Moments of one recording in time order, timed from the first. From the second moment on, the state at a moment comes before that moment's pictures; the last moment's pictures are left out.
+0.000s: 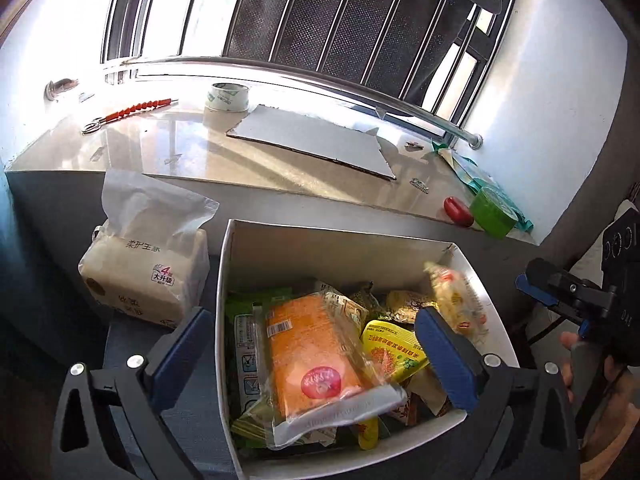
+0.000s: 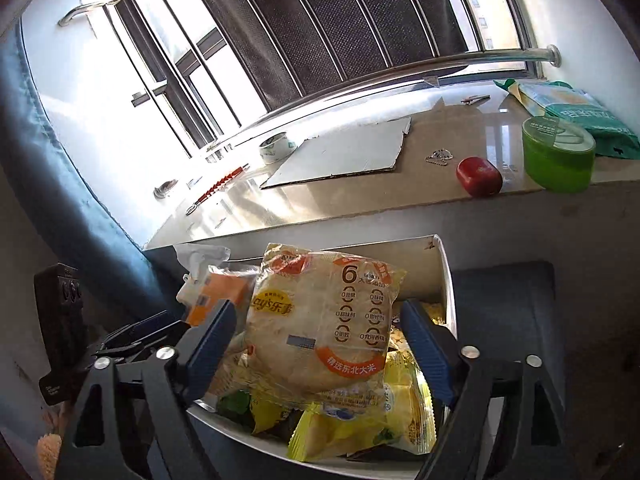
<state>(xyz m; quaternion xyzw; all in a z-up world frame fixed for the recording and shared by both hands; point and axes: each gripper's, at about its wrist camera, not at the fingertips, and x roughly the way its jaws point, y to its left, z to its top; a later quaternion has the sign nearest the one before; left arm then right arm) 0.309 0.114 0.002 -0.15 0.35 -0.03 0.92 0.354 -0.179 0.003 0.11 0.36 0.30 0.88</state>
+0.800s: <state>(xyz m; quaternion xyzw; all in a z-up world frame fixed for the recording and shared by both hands) 0.105 0.041 0.076 -0.05 0.20 0.00 0.98 0.160 -0.207 0.051 0.00 0.21 0.31 0.92</state>
